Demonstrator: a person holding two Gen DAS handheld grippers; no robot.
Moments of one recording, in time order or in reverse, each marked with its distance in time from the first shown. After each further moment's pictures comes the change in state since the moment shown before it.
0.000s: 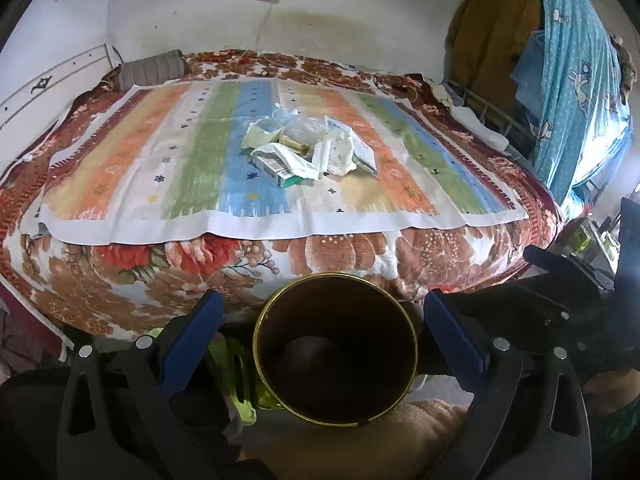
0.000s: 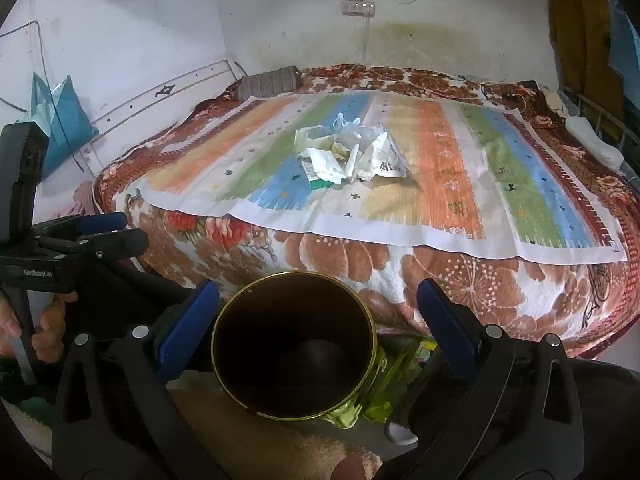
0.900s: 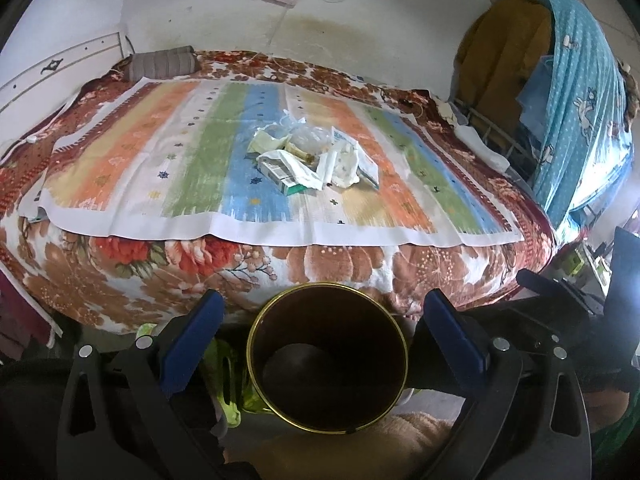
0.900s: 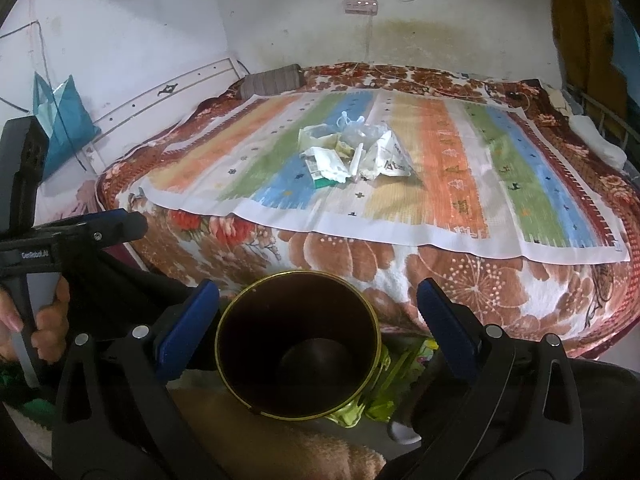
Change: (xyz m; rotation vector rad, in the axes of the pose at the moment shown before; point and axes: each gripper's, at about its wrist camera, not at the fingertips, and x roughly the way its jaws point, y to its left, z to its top) left arm -0.005 0.006 0.001 -0.073 -0.035 -0.015; right arm 0.000 0.007 0.002 -0.003 0.011 0.017
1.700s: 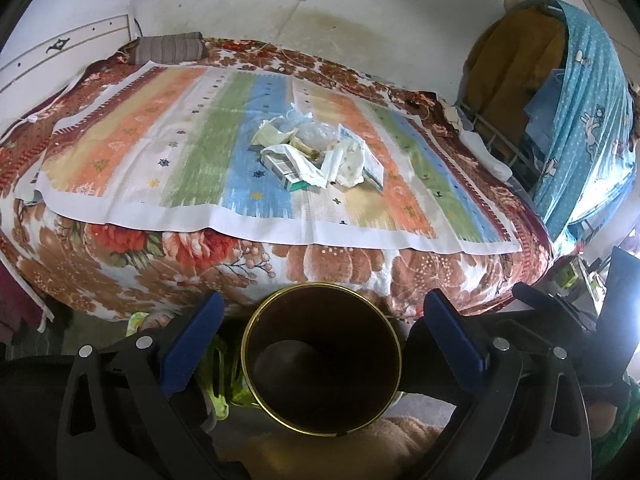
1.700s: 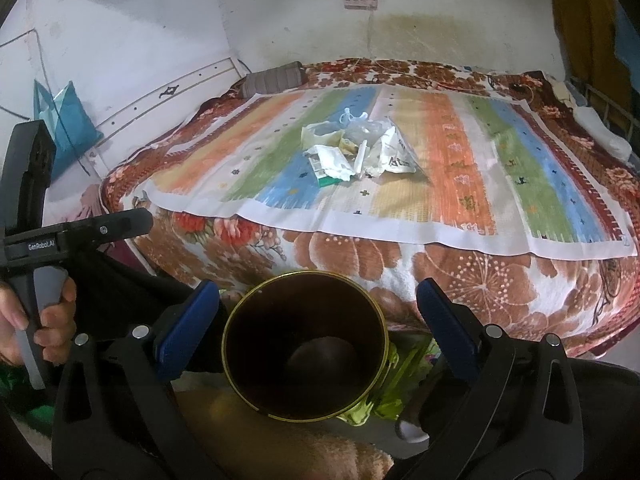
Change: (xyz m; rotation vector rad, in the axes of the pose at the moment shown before) left arm 0.009 0.011 0.009 -0.064 0.027 -0.015; right arm 0.007 0.000 0.005 0.020 0.020 0.020
